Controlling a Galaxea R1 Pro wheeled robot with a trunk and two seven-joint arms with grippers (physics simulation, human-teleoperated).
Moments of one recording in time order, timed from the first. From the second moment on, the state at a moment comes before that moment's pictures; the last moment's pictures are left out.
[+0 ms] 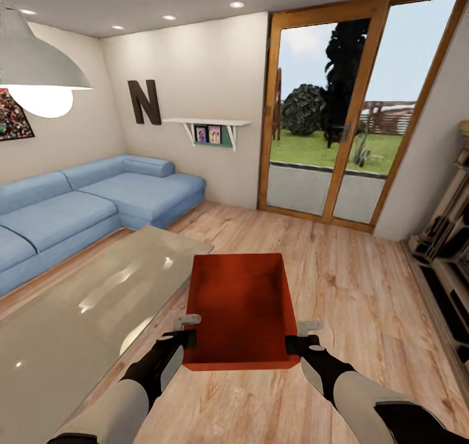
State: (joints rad) left arm -0.69 -0.14 -0.01 -0.41 0.08 0.22 0.18; right arm -0.79 0.06 0.00 -0.10 0.04 -0.04 -0.10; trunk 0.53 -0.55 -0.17
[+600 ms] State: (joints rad) left arm -0.69 -0.14 -0.01 -0.41 0.08 0.22 0.18; right arm -0.79 0.06 0.00 -0.10 0.04 -0.04 -0.10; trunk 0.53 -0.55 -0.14
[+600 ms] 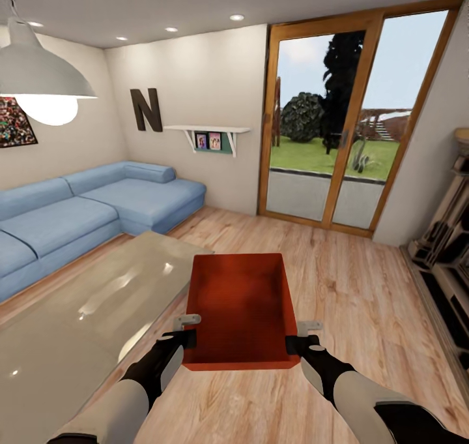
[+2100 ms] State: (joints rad) left arm -0.69 -0.14 -0.01 -0.41 0.08 0.22 0.18; right arm -0.79 0.06 0.00 -0.10 0.04 -0.03 -0.10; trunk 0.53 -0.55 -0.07
